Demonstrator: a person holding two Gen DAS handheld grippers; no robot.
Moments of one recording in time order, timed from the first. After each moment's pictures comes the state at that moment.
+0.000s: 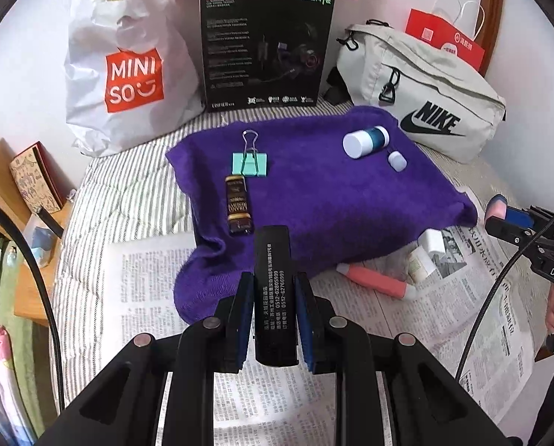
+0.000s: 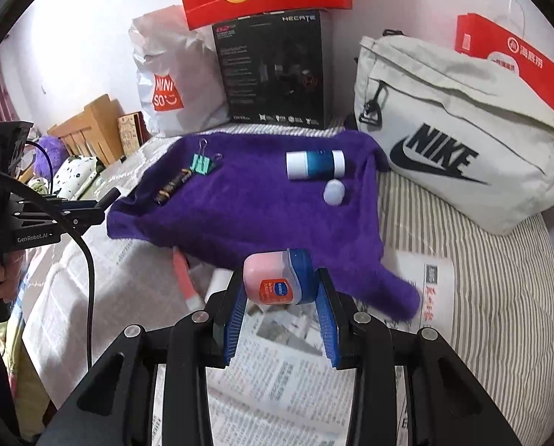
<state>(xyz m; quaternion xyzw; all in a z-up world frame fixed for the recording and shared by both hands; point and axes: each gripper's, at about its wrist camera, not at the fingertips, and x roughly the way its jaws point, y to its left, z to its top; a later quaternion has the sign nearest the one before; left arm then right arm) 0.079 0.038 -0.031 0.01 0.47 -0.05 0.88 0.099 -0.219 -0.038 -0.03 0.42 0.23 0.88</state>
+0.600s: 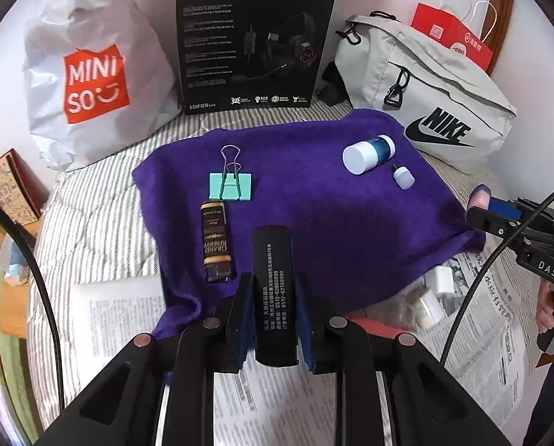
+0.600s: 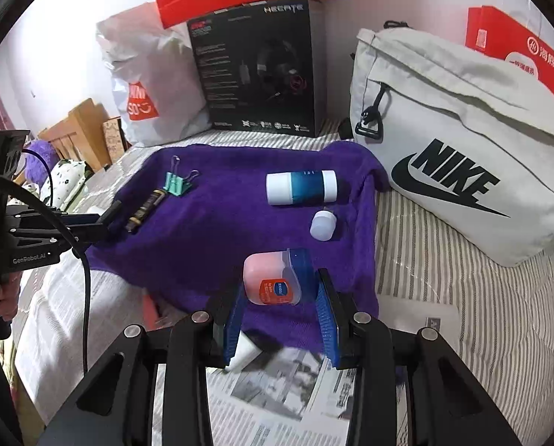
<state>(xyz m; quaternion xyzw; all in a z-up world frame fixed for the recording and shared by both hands) 0.142 0.028 -0.050 0.00 0.48 -0.08 0.87 0.164 -0.206 -0.048 -0.03 0.43 0.22 0.87</state>
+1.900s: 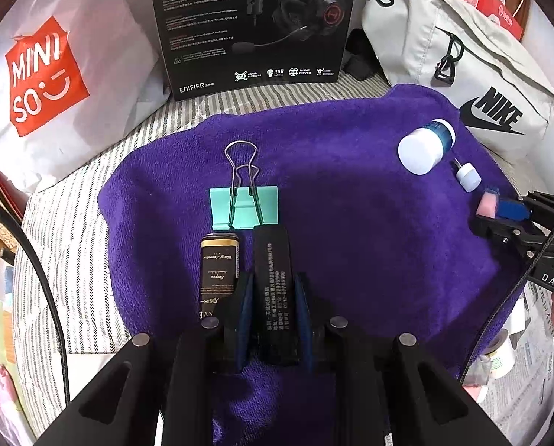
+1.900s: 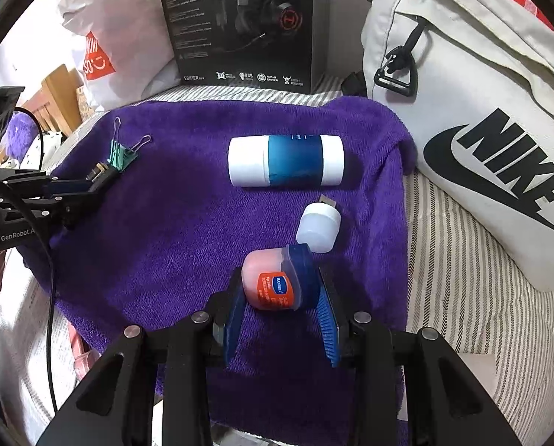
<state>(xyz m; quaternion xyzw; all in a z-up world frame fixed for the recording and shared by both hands) 0.217 0.024 -0.097 0.04 0.52 -0.06 0.85 0.230 -0.177 -0.115 -0.08 0.48 0.20 0.85</state>
